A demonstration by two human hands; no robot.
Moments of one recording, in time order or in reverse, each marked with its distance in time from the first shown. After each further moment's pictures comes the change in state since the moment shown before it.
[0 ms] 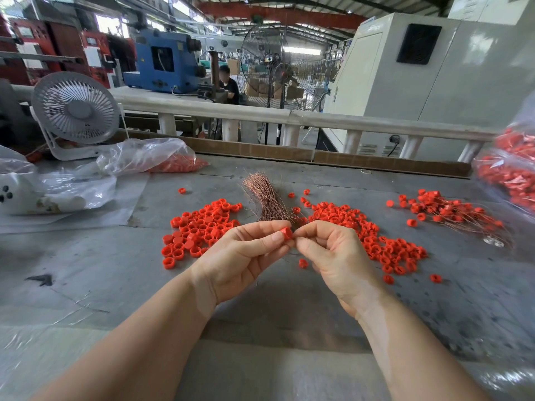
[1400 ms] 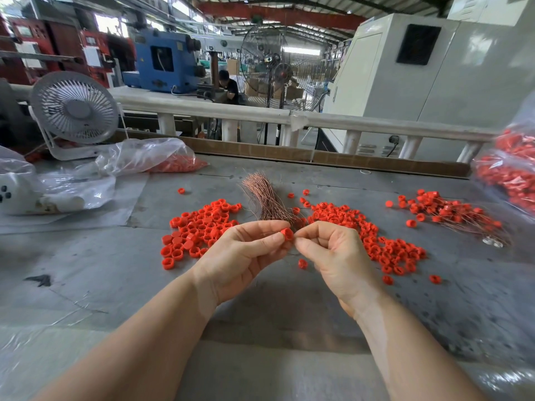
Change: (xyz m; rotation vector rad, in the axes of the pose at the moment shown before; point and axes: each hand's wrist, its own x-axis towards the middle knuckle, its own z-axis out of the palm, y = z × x) left_hand 0.003 -0.003 -0.001 0.090 0.013 0.072; right_hand 0.002 0.004 -0.003 -0.046 0.036 -0.002
